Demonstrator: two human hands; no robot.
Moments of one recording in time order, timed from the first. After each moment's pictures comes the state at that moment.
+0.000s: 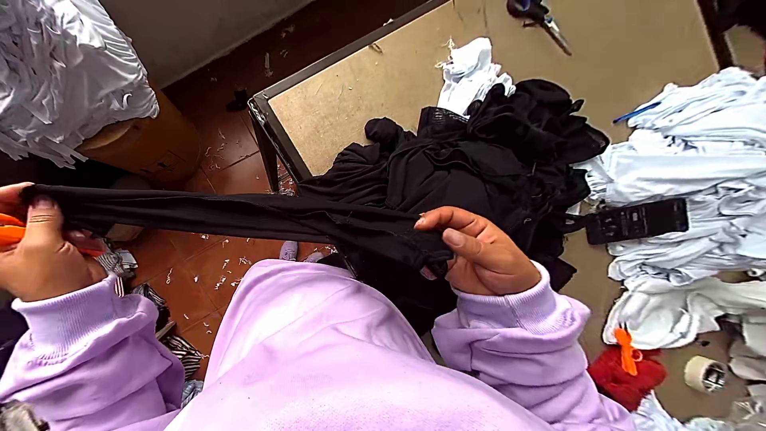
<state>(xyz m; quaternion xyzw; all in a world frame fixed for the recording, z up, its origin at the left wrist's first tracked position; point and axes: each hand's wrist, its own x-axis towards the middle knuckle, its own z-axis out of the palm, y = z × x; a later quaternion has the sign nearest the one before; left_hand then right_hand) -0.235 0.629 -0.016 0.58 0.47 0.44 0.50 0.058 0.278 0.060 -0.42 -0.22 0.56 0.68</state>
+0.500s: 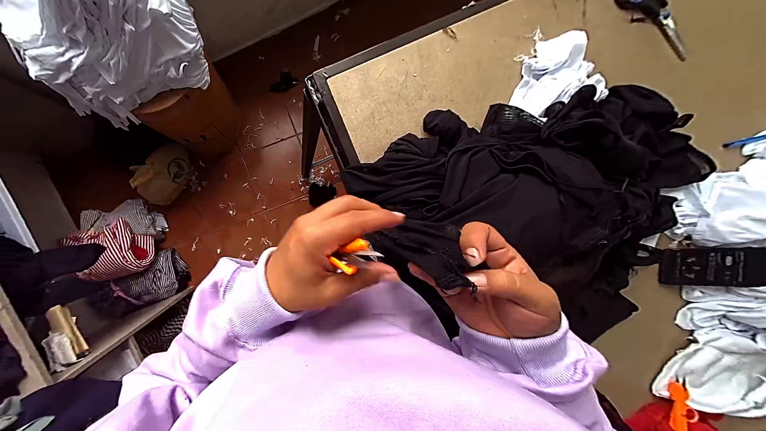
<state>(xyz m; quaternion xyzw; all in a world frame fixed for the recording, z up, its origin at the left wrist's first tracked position) -0.145 0.500 0.024 0.75 -0.03 0.26 0.60 0.001 0.297 0.051 -0.36 -0.17 0.53 0.75</state>
